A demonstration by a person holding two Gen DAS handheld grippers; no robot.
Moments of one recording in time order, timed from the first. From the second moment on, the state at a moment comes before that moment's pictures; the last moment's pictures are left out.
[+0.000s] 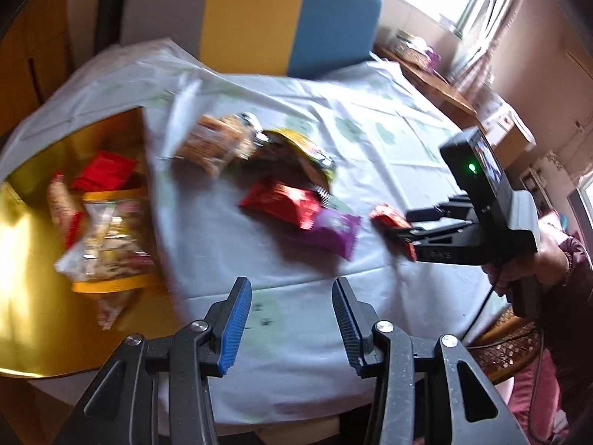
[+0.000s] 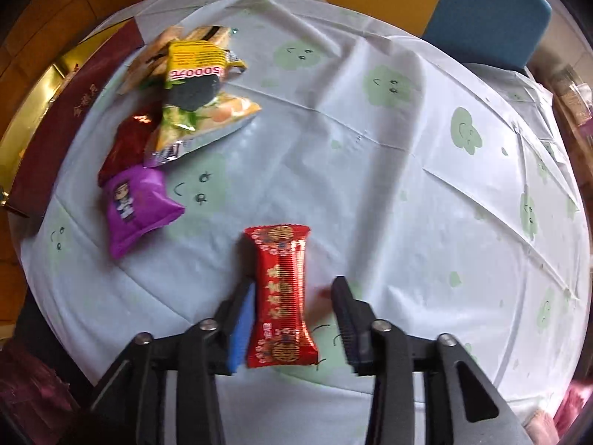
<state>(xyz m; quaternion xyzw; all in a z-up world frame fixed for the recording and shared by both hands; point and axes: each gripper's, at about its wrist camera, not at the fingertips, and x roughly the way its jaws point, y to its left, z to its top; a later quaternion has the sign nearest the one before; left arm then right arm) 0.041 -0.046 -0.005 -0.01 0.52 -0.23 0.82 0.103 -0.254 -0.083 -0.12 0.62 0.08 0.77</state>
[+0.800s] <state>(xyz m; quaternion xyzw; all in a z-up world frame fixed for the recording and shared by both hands) 0.111 -0.086 -0.065 -0.22 0.62 -0.16 0.73 0.152 -0.327 -0.051 0.05 0.60 0.01 0.80</state>
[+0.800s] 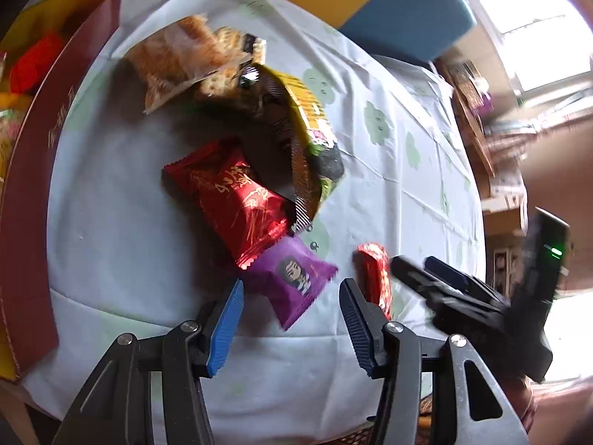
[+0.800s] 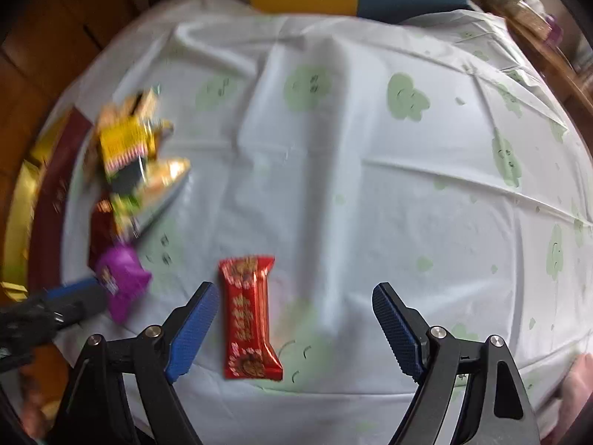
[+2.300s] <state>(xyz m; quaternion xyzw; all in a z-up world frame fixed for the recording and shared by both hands) 0.051 -0.141 -0.079 0.07 0.53 -0.23 0.81 0.129 -0.278 -0.068 -0.03 0.62 0.08 0.78</state>
